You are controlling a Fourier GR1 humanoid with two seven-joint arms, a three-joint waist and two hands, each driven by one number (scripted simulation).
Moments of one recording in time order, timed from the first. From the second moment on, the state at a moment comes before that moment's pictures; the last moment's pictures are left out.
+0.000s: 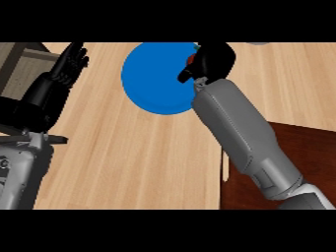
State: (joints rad) left arm -0.40 0.26 -0.01 -1.56 0.06 -0.07 0.12; right arm -1.05 -0.01 0.23 -0.76 0.98 -0.44 1.07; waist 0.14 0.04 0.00
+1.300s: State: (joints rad) left arm -0.37 0.27 0.03 -1.52 0.06 -0.08 0.09; right arm -1.08 -0.01 0.21 -0.63 0.68 -1.17 0.84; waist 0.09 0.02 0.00
